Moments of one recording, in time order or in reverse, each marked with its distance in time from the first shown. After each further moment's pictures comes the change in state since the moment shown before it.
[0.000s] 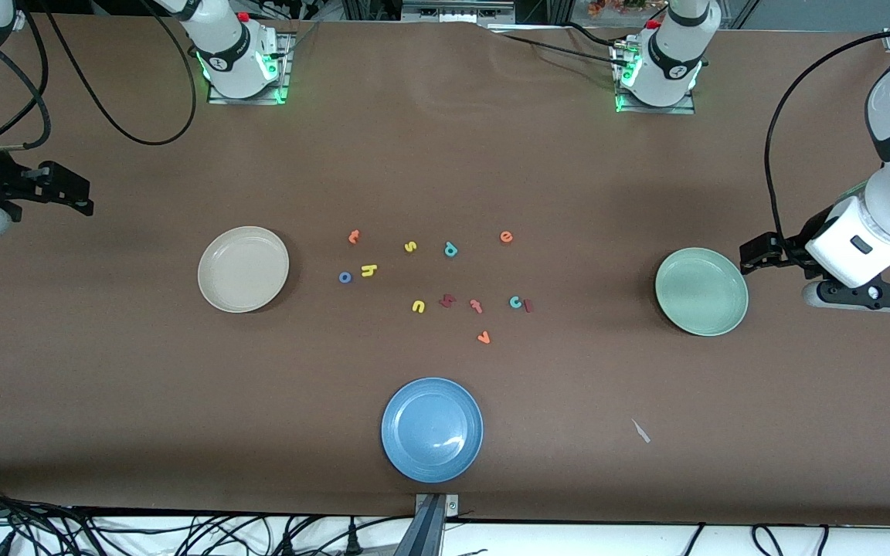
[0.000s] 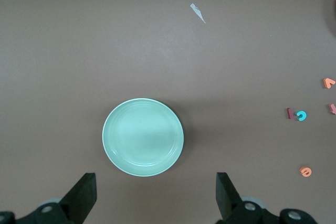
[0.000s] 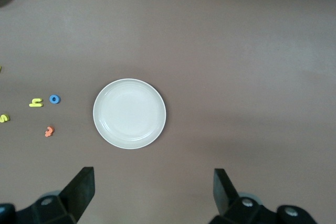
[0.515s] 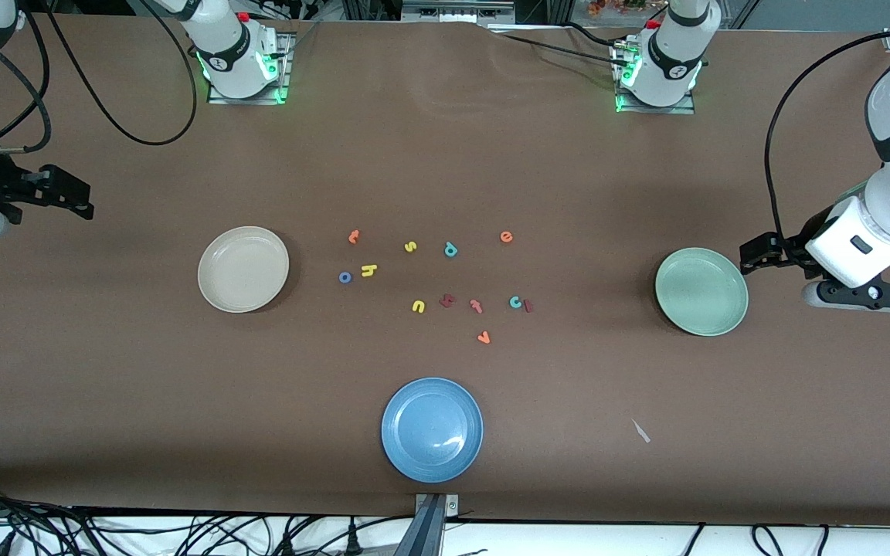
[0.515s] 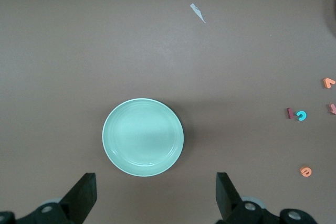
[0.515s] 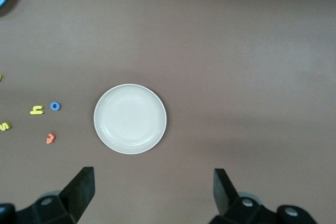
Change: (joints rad) left arm 0.000 0.000 0.000 0.000 0.000 0.000 0.001; right arm 0.001 0.001 0.002 0.000 0.000 0.018 0.027
